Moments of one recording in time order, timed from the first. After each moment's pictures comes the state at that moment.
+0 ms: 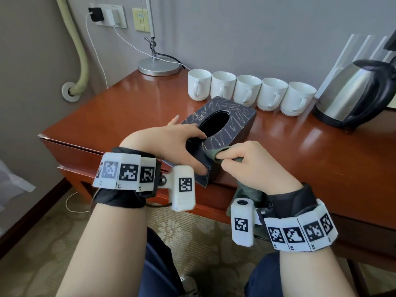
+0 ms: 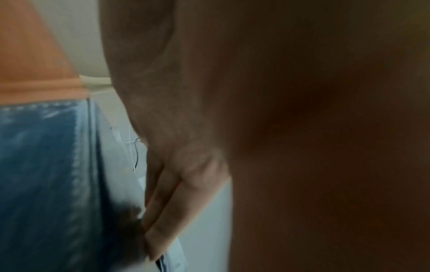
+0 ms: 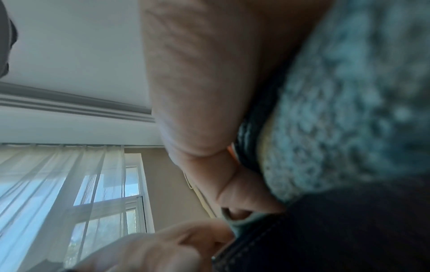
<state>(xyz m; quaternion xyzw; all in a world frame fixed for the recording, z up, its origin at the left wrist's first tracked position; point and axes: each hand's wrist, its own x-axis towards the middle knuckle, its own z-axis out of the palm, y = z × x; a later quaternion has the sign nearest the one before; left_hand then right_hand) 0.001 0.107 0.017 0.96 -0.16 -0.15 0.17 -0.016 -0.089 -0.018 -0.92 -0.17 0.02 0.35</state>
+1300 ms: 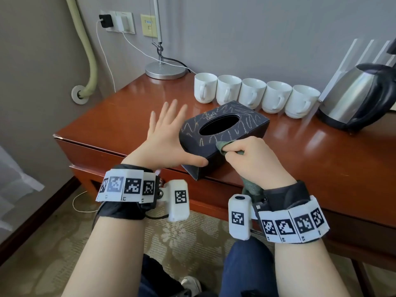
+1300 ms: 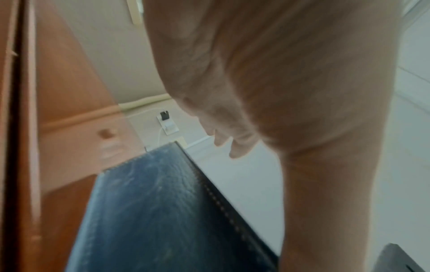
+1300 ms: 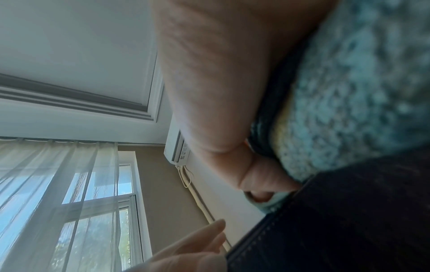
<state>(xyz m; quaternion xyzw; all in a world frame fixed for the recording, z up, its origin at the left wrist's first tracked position) -0.005 0.130 -0.021 0.96 -0.10 0.07 0.24 -0.015 -0.074 -0.017 -0.94 -0.12 -0.02 0.31</state>
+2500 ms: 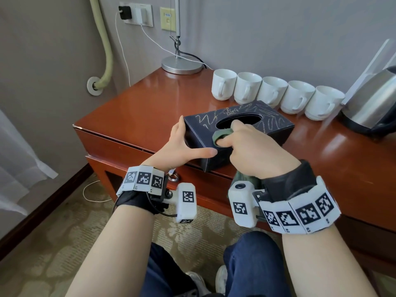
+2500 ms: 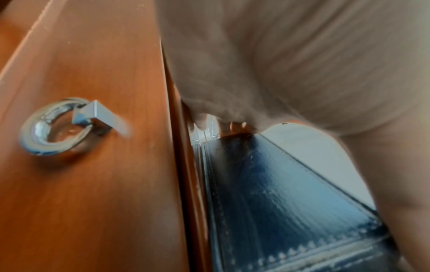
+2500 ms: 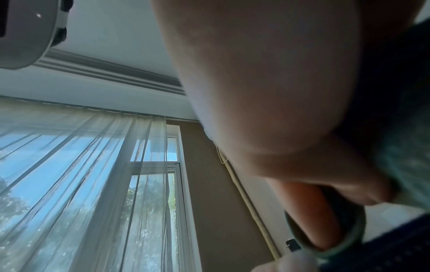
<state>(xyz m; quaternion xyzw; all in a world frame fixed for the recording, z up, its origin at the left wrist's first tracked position) 0.007 0.156 -0.066 0.81 -0.04 -0.02 0.58 -0.014 -0.023 0.014 -0.97 -0.23 0.04 0.06</state>
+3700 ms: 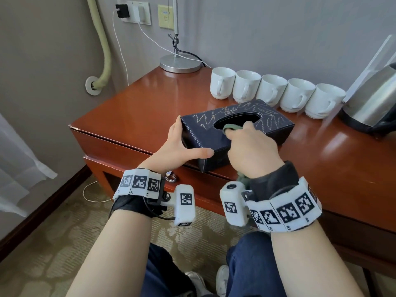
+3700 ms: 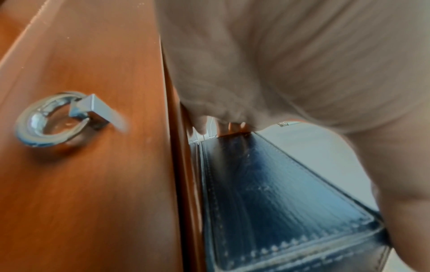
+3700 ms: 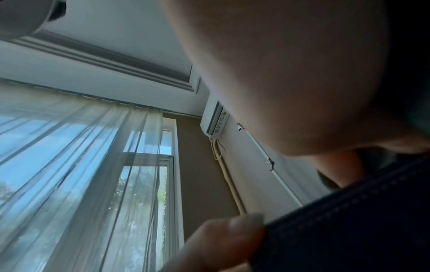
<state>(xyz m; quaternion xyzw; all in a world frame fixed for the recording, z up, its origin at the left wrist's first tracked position) 0.011 0.156 -0.074 0.79 -0.06 0.00 0.61 -0.014 -0.018 0.008 -0.99 -0.12 0.02 0.04</state>
